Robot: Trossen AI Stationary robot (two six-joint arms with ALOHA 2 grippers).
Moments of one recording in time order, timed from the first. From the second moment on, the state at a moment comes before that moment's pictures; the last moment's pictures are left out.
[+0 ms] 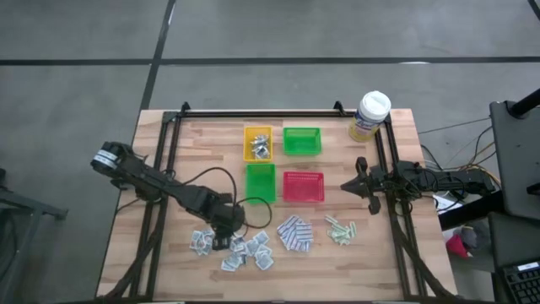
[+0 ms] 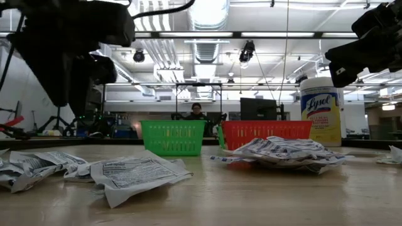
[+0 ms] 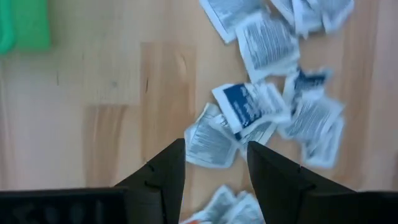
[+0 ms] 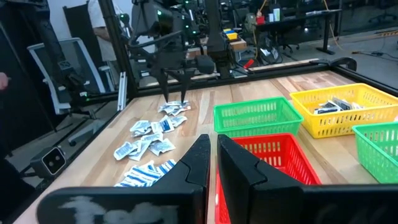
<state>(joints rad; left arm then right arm) -0.38 1.52 1.00 -0.69 0.06 -0.42 0.04 0.06 0.03 -0.02 -0.08 0.21</state>
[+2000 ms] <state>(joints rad) -0.42 1.63 0.86 -0.44 -0.06 -0.13 0.04 0.06 0.03 -0.02 -0.08 0.21</state>
